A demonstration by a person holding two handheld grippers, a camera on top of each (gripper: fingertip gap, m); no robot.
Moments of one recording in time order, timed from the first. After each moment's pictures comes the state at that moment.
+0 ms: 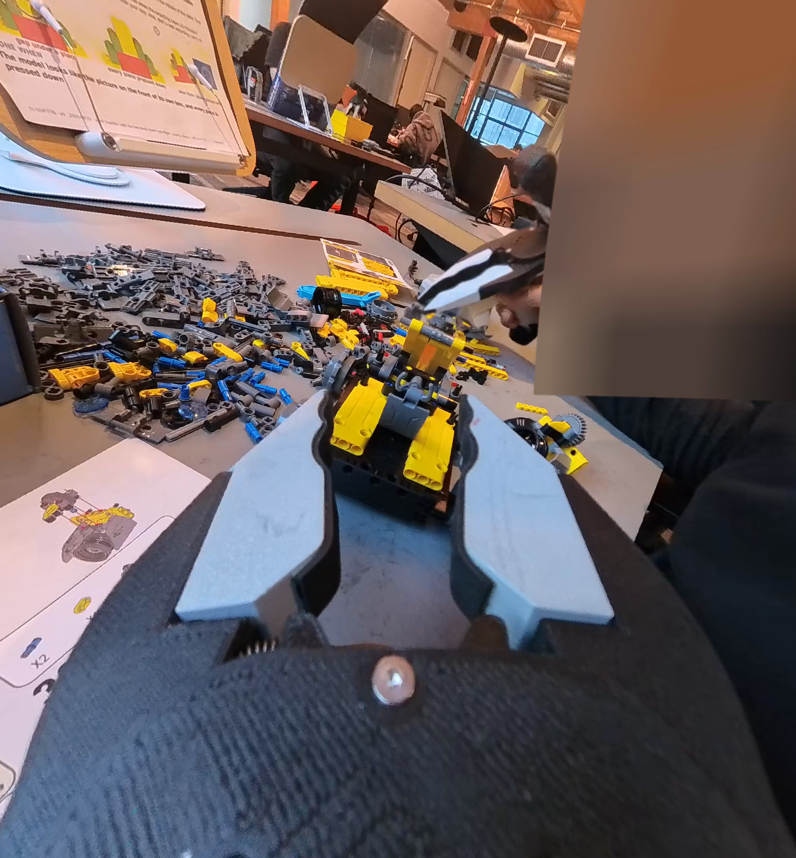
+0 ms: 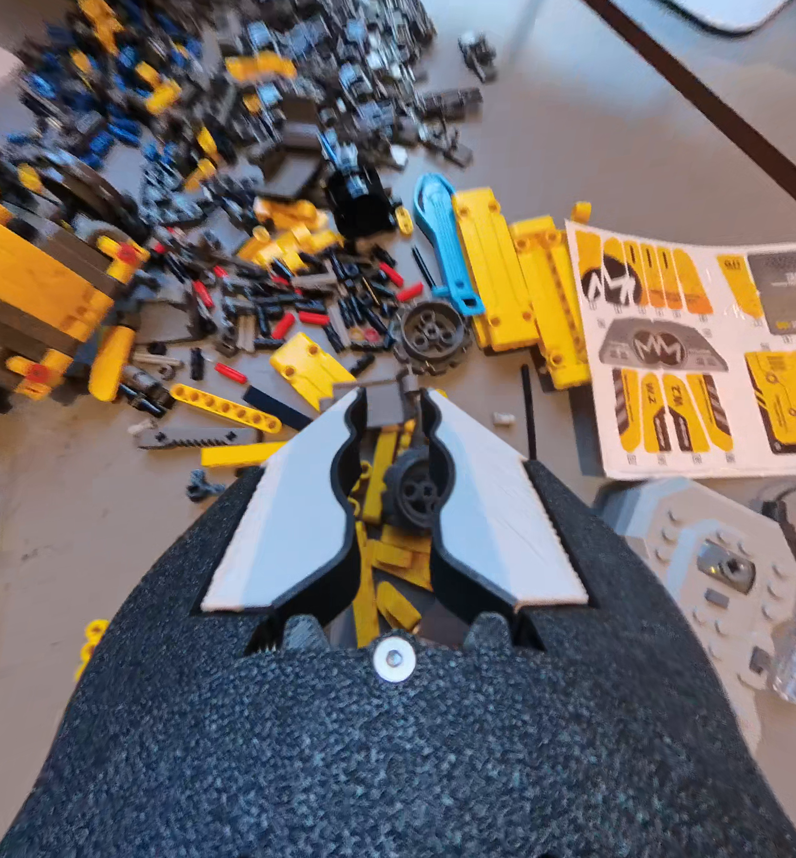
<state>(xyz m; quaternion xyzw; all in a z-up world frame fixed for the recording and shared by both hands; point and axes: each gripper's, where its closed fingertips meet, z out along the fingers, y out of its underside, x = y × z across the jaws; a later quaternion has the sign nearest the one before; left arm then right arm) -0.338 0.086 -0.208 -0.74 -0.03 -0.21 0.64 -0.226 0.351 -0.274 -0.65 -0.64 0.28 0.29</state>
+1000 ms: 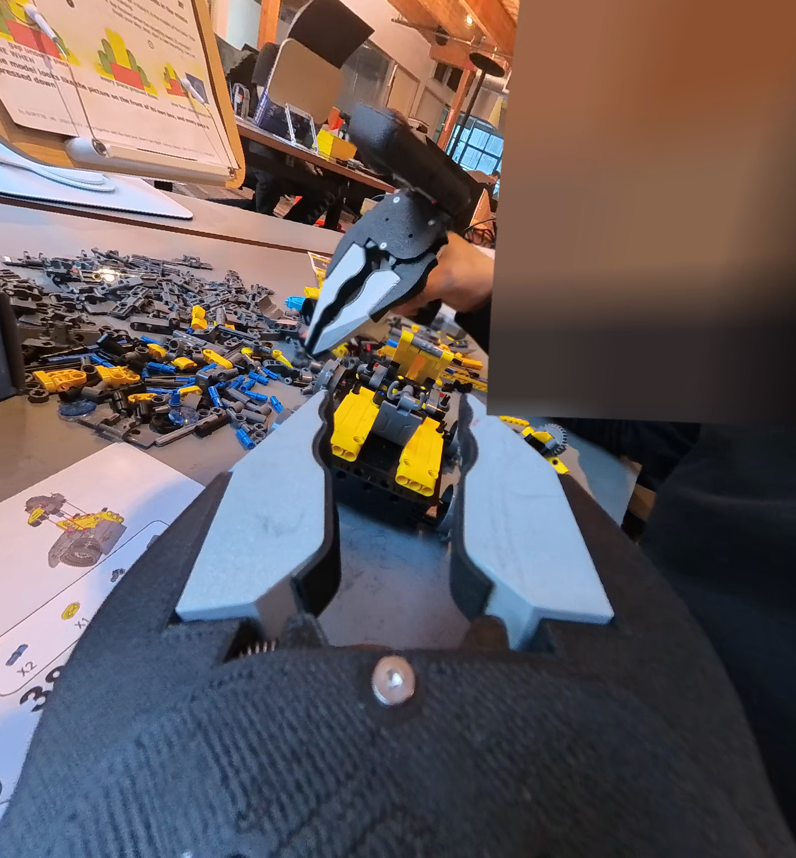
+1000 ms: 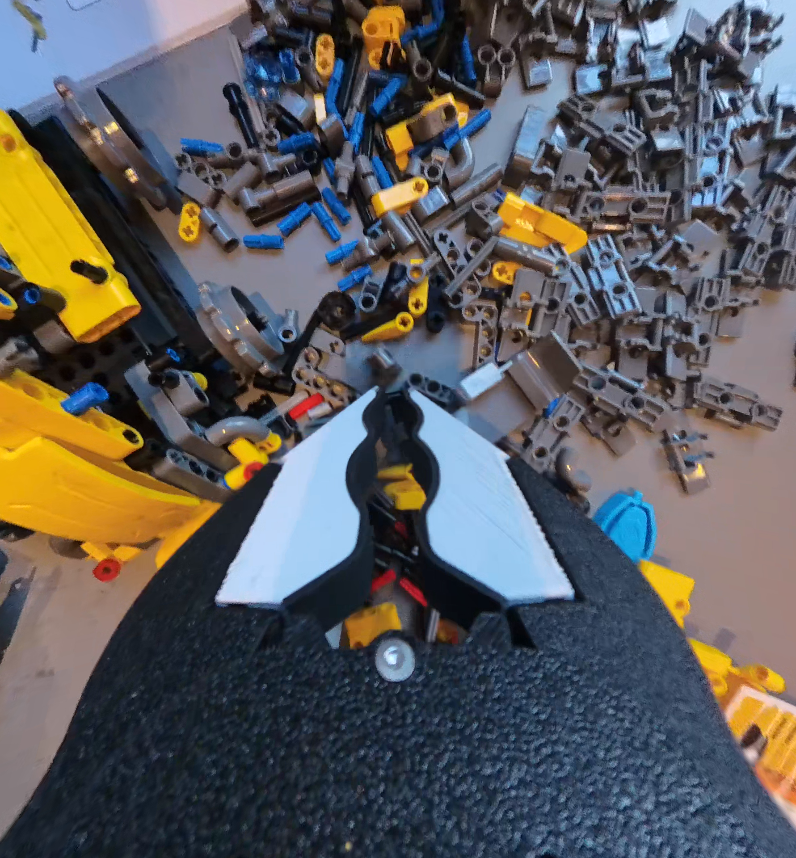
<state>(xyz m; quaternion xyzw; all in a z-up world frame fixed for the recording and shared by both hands) -0.339 0.084 -0.203 -0.73 -0.03 -0.23 0.65 -0.345 0.261 -0.297 -0.48 -0.83 0.23 0.15</state>
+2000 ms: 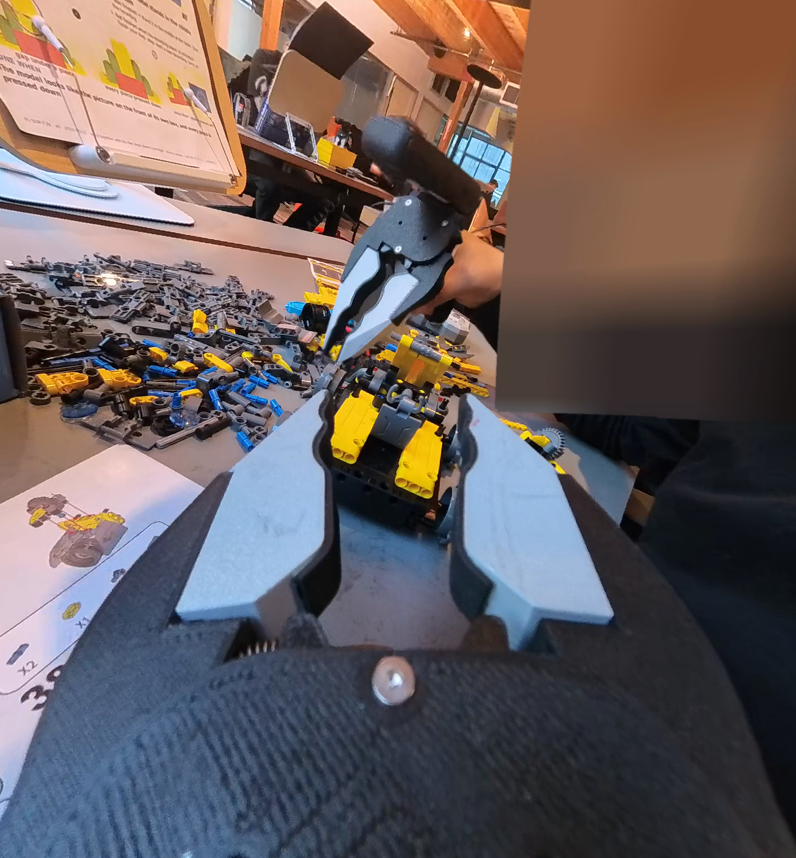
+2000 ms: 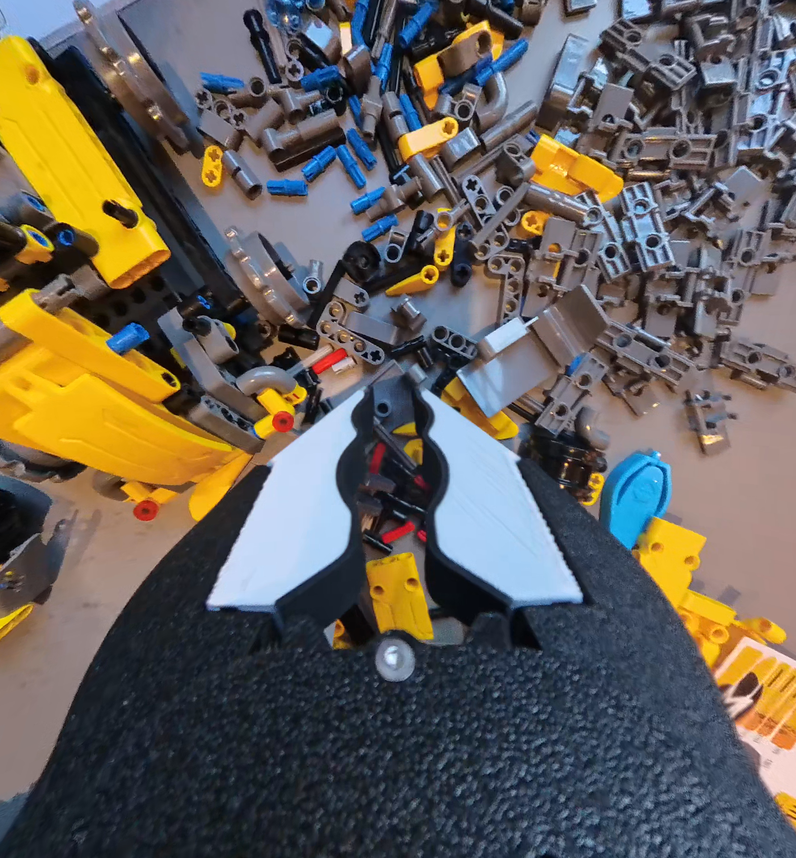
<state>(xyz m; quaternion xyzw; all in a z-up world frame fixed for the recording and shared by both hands) -0.340 0.083 -0.201 -0.72 -0.04 -0.23 0.65 -0.324 0.261 -0.293 -0.48 -0.84 0.21 0.12</state>
